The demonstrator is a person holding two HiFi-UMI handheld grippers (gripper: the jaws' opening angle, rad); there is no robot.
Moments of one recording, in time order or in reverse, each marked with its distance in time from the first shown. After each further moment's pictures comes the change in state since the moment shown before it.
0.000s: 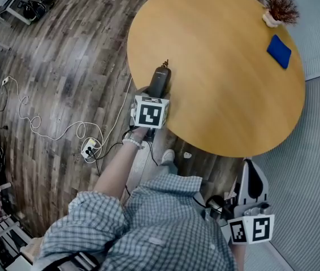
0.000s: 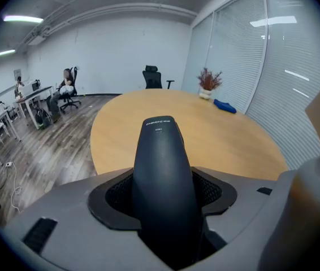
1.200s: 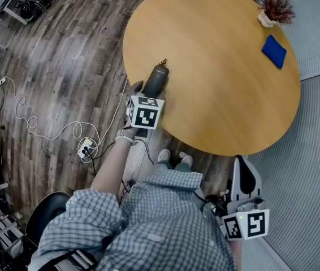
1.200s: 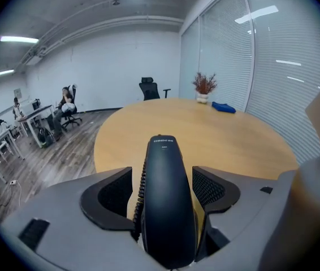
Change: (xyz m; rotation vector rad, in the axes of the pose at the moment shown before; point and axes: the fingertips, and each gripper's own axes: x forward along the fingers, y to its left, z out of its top) left arm -0.002 0.002 0.015 0.106 -0.084 0.048; right arm 0.005 0.006 0.007 0.008 -0.001 0.048
